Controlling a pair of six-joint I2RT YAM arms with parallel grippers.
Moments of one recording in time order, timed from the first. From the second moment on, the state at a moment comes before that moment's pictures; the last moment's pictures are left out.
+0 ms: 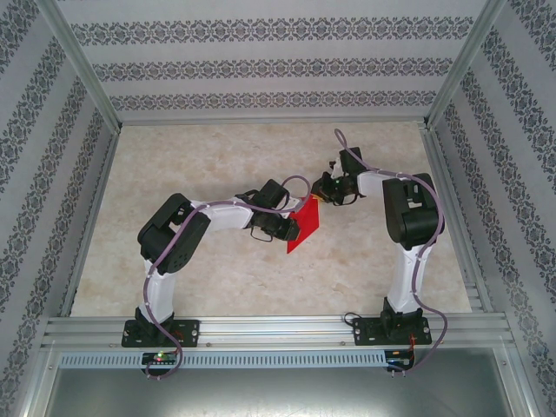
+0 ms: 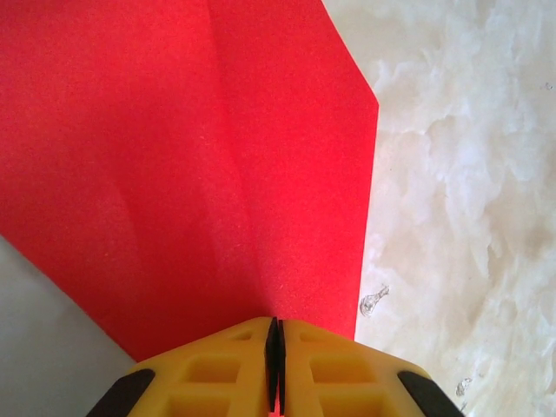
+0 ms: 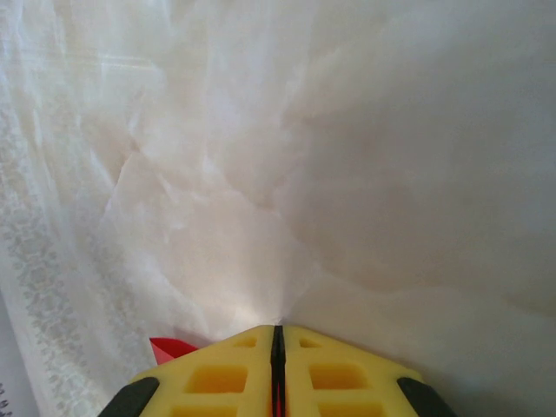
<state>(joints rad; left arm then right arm) -0.68 2.02 1.21 -0.25 0.46 -0.29 0.17 2.06 1.23 -0.22 -0.59 0.65</state>
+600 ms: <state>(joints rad) -0.67 2.02 1.22 -0.30 0.51 -0.29 0.13 1.85 1.13 -0.26 -0.55 0.60</state>
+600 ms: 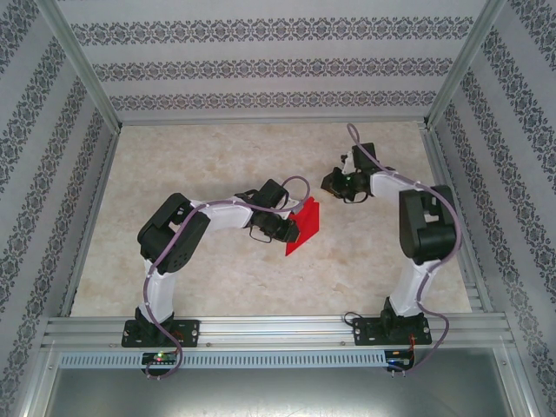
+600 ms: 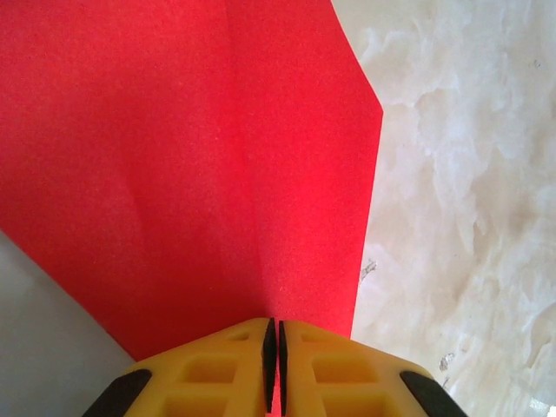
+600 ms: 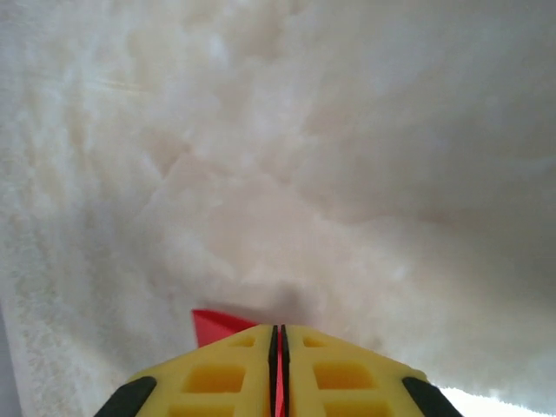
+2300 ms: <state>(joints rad) -0.63 2.01 1.31 -0.44 0.56 -0.36 0.23 1.74 0.81 -0.04 -0.67 0.69</state>
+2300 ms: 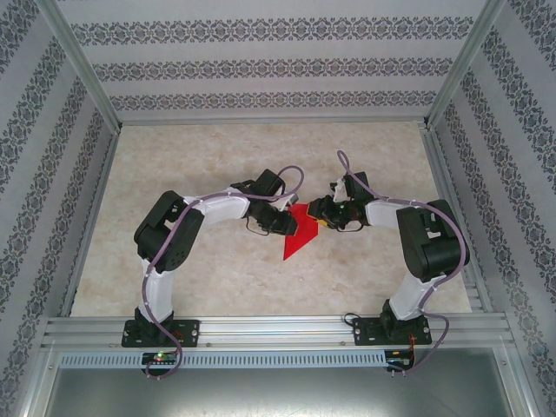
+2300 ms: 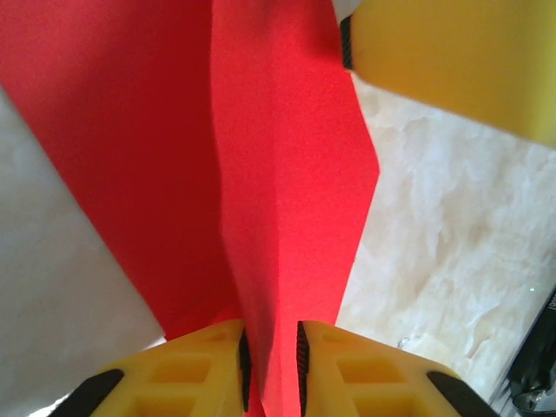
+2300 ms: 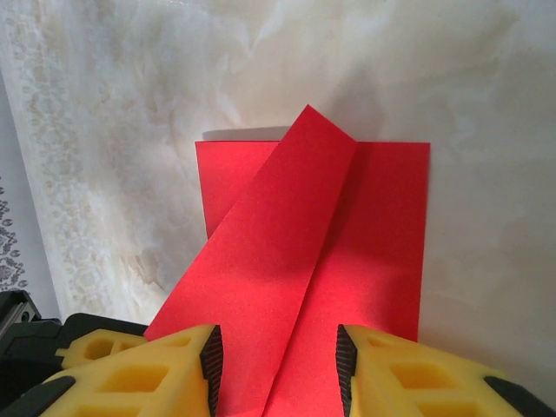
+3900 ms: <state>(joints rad) -0.55 1.93 1.30 -0.23 0.78 -0.53 0.22 1.69 0.66 0.59 -0.86 1.19</state>
